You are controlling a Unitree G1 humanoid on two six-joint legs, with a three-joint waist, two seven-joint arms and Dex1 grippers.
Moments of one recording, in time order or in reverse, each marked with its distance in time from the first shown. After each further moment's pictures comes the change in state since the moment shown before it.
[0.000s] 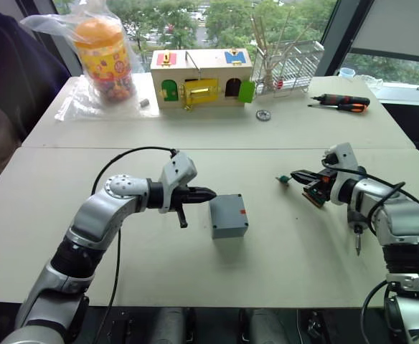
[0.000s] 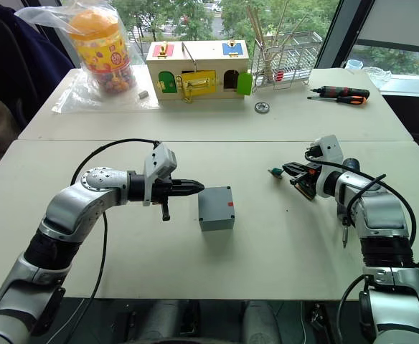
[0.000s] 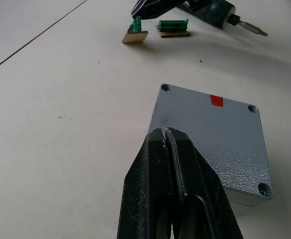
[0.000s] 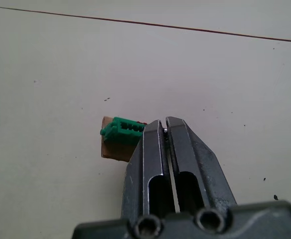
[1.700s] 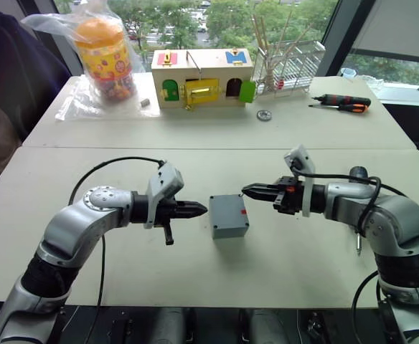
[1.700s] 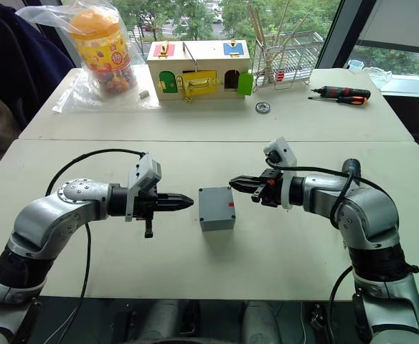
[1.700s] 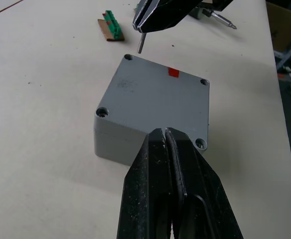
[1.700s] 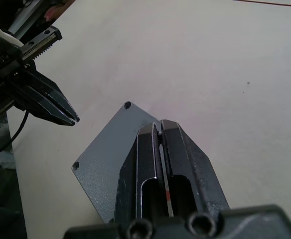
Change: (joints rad) left arm 0.118 0.125 0.070 -0.182 -0.170 0.135 0.016; right arm 0.006 0.025 0.079 -0.496 0.404 0.422 -0.020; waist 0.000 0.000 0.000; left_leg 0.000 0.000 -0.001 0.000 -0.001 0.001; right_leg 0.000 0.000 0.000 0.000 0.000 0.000
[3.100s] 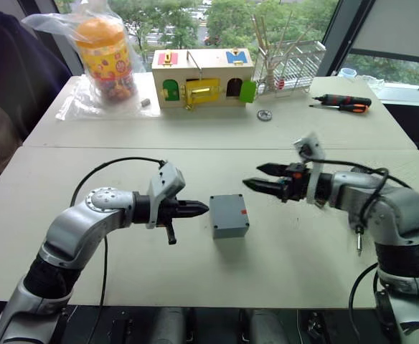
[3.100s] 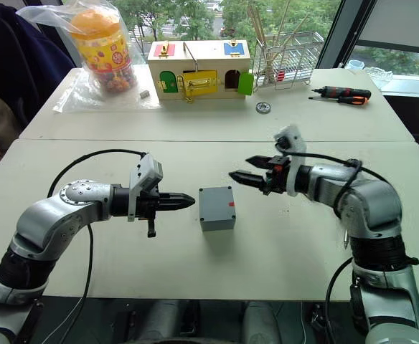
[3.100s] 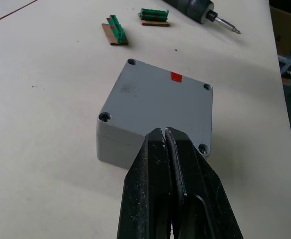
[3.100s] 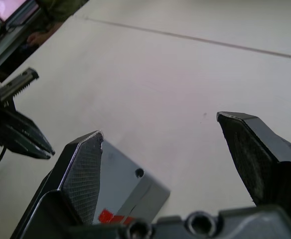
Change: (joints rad) left arm 0.004 -0.024 -0.001 -0.003 -0.008 -0.009 0.030; right arm -0.080 -0.035 -0.155 0.081 -0.005 0.002 -0.038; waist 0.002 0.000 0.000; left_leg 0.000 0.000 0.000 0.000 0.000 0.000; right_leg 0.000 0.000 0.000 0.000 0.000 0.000
